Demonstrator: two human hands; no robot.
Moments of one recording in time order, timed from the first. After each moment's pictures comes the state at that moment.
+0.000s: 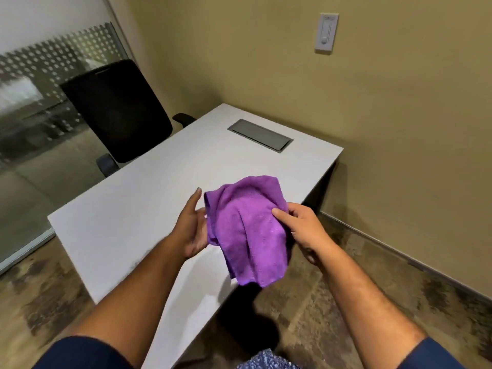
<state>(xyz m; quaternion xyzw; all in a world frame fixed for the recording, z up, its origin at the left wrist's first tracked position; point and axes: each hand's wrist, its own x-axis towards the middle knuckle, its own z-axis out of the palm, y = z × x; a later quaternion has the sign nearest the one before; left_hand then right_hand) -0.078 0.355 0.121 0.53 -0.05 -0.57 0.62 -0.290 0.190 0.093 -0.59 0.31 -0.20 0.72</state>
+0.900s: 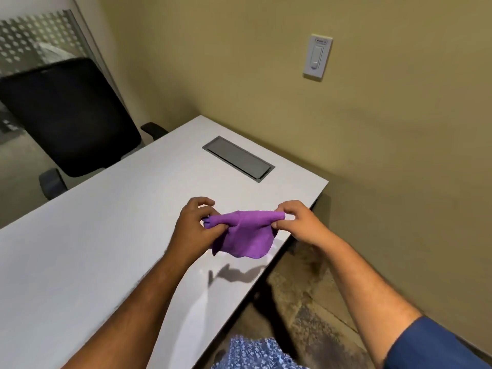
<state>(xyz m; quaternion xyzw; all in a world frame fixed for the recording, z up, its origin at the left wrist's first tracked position) -0.024 0.172 0.111 0.81 -0.36 -0.17 0.44 -0.215 -0.046 0.083 -0.79 0.35 -0.09 0.50</state>
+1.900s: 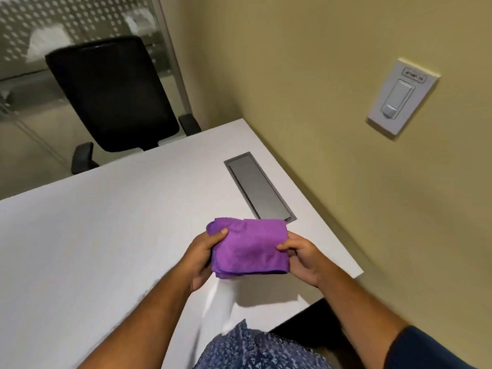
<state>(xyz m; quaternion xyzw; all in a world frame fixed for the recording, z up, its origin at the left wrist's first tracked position) 0.034 -0.085 0.049 0.56 0.11 -0.40 0.72 -0.064 -0.326 -0.006 -0.41 0.26 0.14 0.86</state>
